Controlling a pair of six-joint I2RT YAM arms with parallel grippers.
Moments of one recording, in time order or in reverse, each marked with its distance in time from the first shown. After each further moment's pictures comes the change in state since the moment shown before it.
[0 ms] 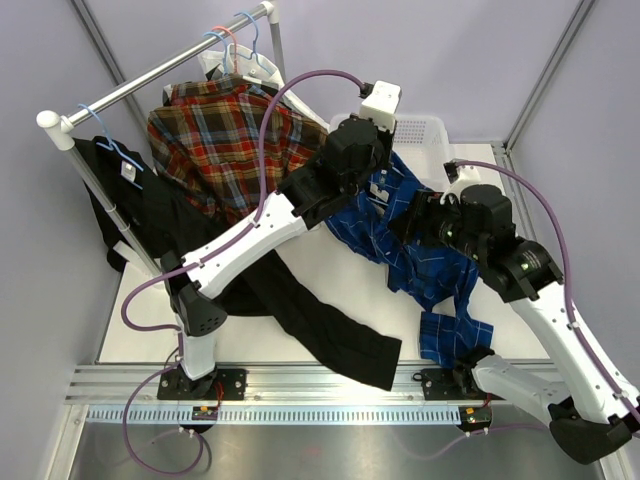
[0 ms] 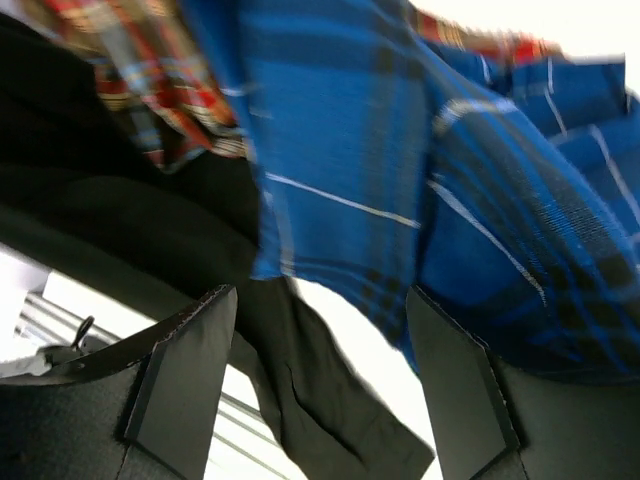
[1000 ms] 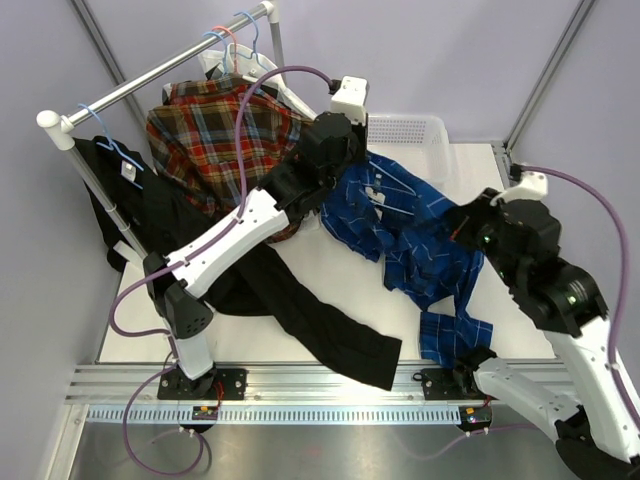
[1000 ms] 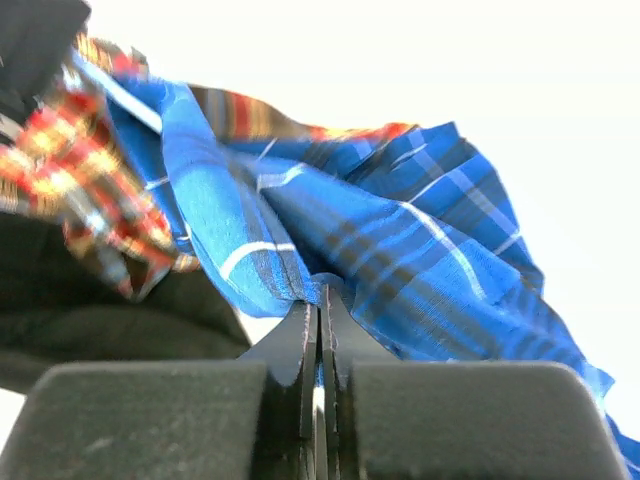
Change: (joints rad) left arm 0.091 -0.080 -0.134 0.029 0.024 -0.071; right arm 0.000 -0.103 0.070 -0.080 0.340 0.118
